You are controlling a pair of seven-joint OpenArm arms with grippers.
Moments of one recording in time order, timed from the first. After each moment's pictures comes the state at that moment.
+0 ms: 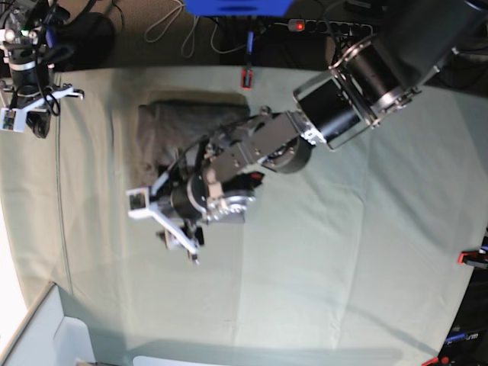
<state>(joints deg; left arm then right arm) -28.6 -0.6 56.0 68.8 14.9 -18.1 24.2 -27.5 0.4 38.4 102.3 6.0 25.8 -16.4</state>
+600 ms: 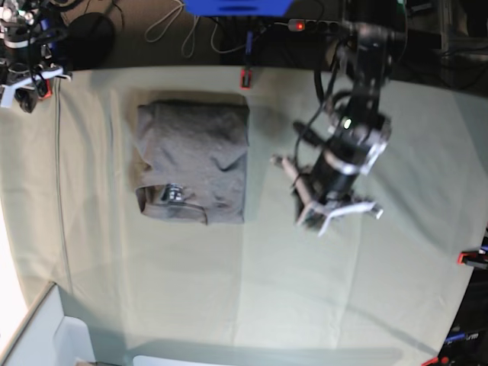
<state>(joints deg) 7.0 -1.7 3.0 99.9 15.0 -17.7 24.5 -30.4 -3.4 46.0 102.3 6.0 26.4 -16.4</state>
